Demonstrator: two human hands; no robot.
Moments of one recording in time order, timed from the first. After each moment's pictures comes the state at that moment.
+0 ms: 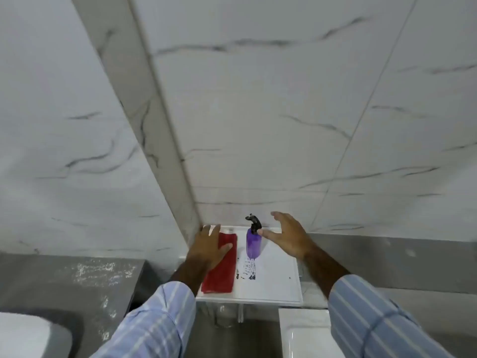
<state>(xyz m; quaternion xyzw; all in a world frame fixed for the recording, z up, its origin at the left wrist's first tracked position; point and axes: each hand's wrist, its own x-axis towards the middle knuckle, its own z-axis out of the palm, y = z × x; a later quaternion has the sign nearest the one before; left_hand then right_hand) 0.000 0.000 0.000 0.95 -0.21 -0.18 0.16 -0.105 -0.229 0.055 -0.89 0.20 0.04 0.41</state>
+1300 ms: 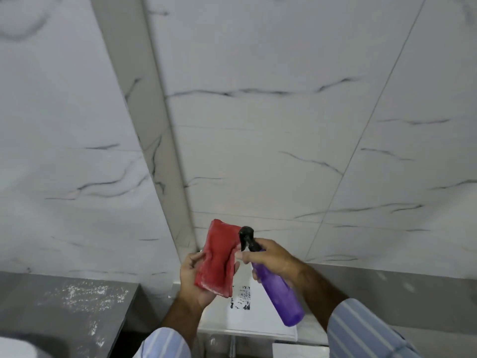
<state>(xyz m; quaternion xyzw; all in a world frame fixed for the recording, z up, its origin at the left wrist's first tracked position) -0.030 0.000 0.042 0.20 0.13 -0.42 0.88 -0.102 -0.193 0.124 -0.70 0.16 0.12 0.68</state>
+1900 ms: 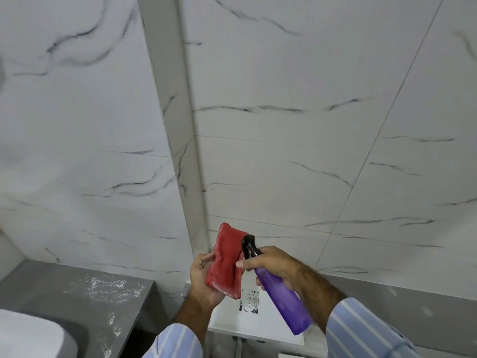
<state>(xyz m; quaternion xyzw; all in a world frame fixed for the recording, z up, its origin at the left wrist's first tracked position) -0.051 0.009 0.076 0.26 0.14 -0.34 0.89 -0.105 -0.168 0.152 -0.74 0.20 0.20 0.61</state>
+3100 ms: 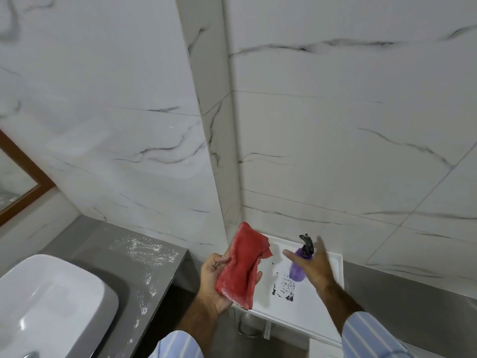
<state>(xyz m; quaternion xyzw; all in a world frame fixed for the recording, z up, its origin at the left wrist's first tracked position) -0.054 0.062 0.010 0.26 0.20 -0.34 0.88 -0.063 -0.194 -0.028 -0.73 0.31 -0.01 0.61</state>
